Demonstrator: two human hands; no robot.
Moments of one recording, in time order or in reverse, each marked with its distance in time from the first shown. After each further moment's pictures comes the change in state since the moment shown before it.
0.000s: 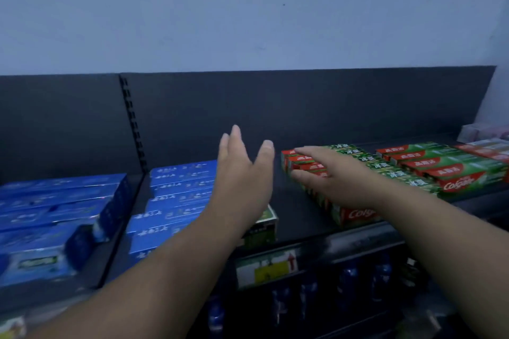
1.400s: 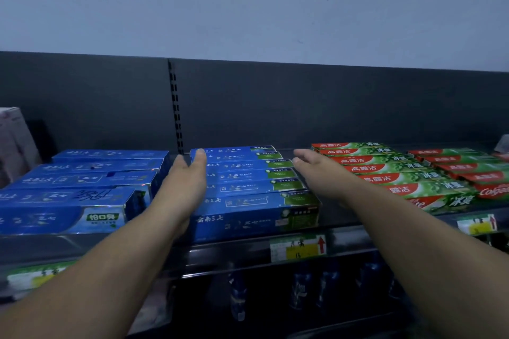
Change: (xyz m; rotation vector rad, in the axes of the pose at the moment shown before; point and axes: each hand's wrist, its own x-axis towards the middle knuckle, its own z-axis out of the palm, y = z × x) left_hand -0.009 -0.062 -0.105 0.041 0.156 -0.397; right_hand 0.019 -0.069 0.046 0.366 -0.118 0.243
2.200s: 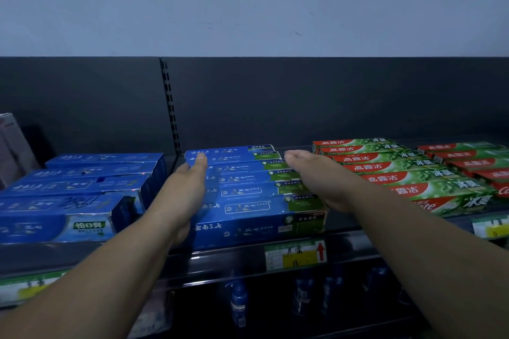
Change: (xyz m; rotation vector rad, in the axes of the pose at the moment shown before) left_hand 0.020 -0.010 0.019 0.012 -0.007 -0.014; right_hand 0.012 0.007 0.000 0.341 -0.184 0.080
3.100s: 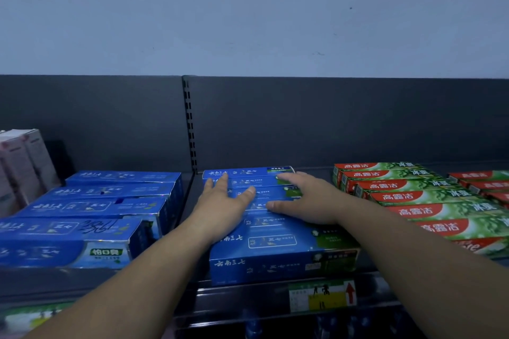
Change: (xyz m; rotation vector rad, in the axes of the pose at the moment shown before) left_hand 0.031 0.001 0.008 0.341 -0.185 0.101; right_hand 0.042 -0.013 0.019 -0.718 -0.047 -0.160
